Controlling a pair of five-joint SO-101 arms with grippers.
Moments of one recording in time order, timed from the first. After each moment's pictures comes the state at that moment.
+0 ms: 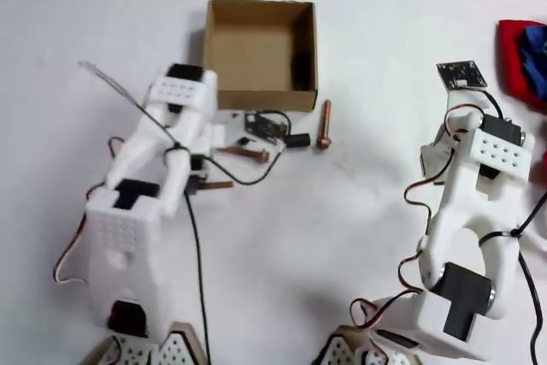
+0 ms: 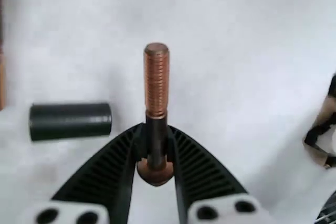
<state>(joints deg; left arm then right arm) 1.8 32.9 -13.9 101.1 -78.1 20.7 -3.8 18.7 68.7 31.7</state>
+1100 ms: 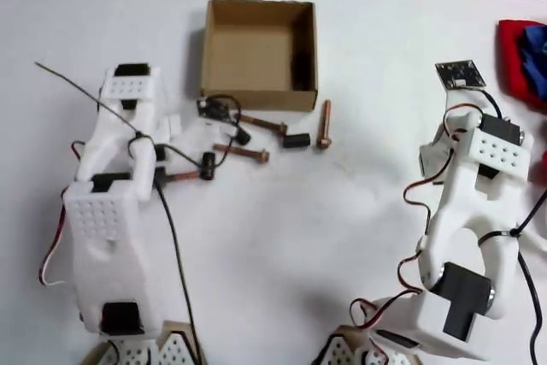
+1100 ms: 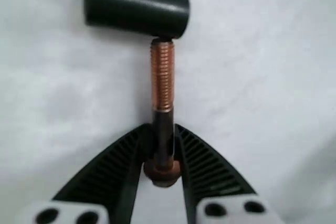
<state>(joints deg) -9.4 40.0 -21.1 96.1 -77.8 20.4 -3.8 18.7 68.7 31.7</state>
